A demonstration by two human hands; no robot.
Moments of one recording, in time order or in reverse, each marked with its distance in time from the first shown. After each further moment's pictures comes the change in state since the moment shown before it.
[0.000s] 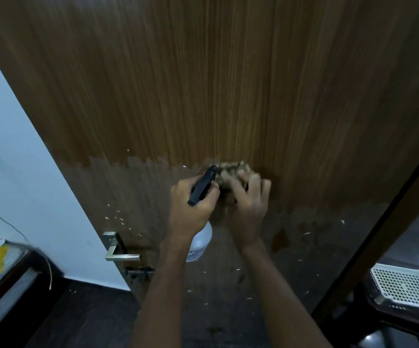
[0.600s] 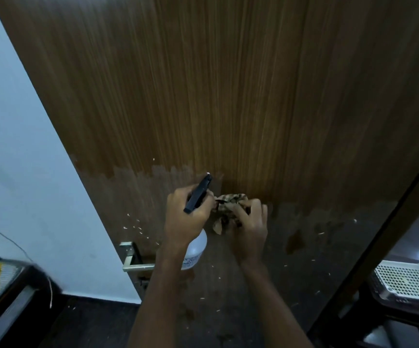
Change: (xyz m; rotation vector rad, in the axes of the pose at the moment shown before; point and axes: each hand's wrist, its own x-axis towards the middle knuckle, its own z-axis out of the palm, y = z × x) left_hand 0.007 -0.033 -0.066 -0.013 -0.065 -0.001; right_hand -0.051 -0.042 0.011 -0.007 -0.163 0.109
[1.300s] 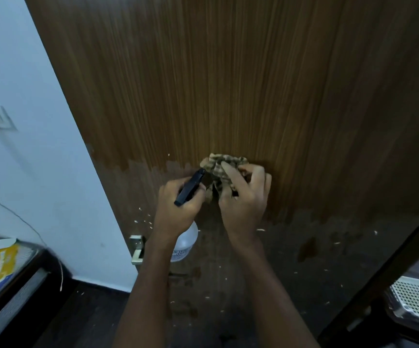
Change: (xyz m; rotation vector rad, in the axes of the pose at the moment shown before) left_hand 0.010 -0.010 -0.039 0.051 0.036 0.016; right_hand 0.062 -0.063 0.012 0.127 0.121 -0.014
